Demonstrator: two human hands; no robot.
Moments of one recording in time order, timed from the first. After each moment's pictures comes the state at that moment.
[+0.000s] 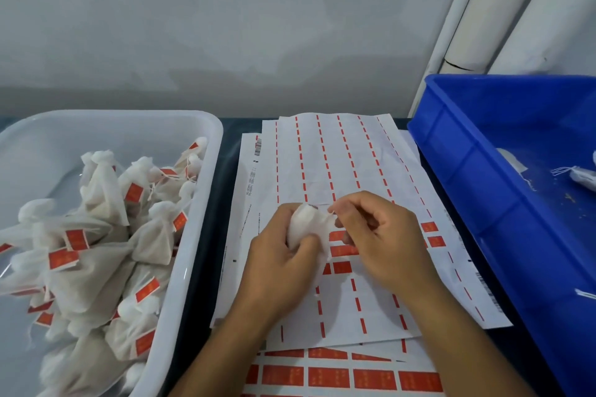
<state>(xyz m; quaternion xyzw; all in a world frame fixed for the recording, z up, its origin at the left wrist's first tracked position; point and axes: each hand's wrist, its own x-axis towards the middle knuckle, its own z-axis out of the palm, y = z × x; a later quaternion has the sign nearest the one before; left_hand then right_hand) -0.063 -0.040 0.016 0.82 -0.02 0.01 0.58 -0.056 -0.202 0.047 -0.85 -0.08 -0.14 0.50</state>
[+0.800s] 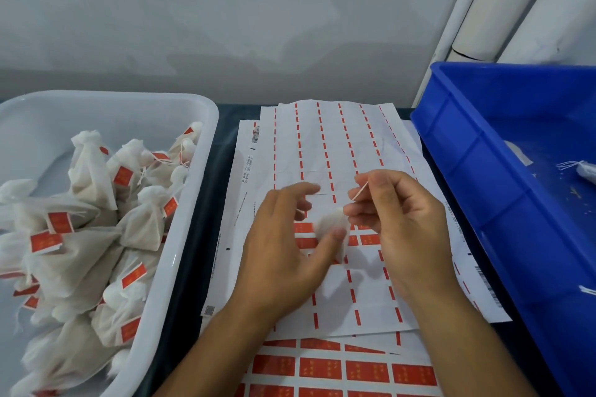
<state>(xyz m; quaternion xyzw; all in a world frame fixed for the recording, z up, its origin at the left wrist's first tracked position) -0.069 -0.047 0.023 0.90 -0.09 0.09 0.42 -0.066 -0.207 0.055 -0.71 0.00 -0.17 0.68</state>
